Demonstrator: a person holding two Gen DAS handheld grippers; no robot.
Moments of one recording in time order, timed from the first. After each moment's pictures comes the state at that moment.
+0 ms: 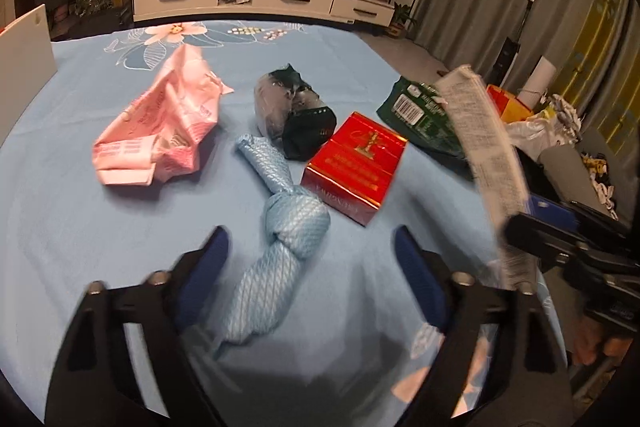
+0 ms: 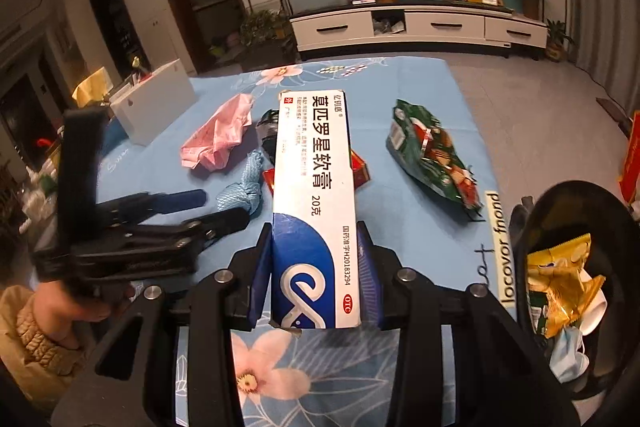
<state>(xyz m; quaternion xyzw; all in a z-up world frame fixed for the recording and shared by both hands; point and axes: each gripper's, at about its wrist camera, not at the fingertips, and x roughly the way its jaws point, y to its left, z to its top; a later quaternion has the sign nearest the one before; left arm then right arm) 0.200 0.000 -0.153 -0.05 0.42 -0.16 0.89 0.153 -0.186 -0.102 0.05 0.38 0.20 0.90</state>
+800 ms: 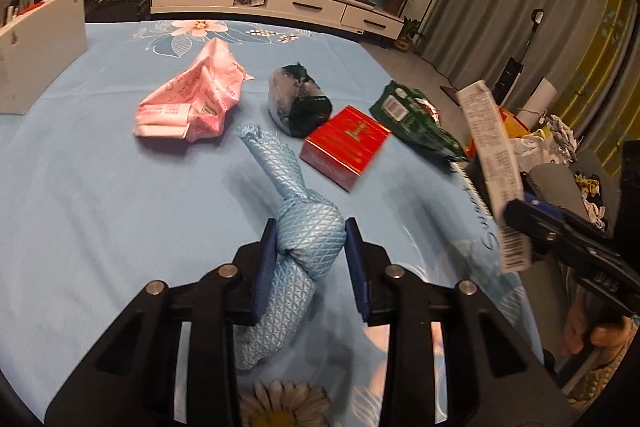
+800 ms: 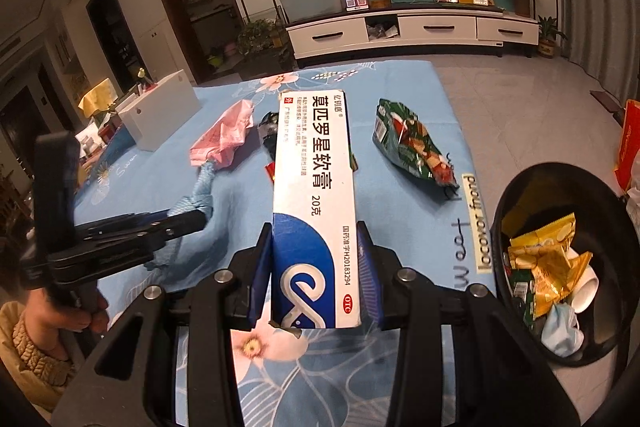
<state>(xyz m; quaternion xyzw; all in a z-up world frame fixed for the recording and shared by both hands) 0.138 0.018 -0.131 -0.09 0.41 -0.14 0.90 0.116 -0.206 -0.092 0.06 0.37 0.20 0.91</state>
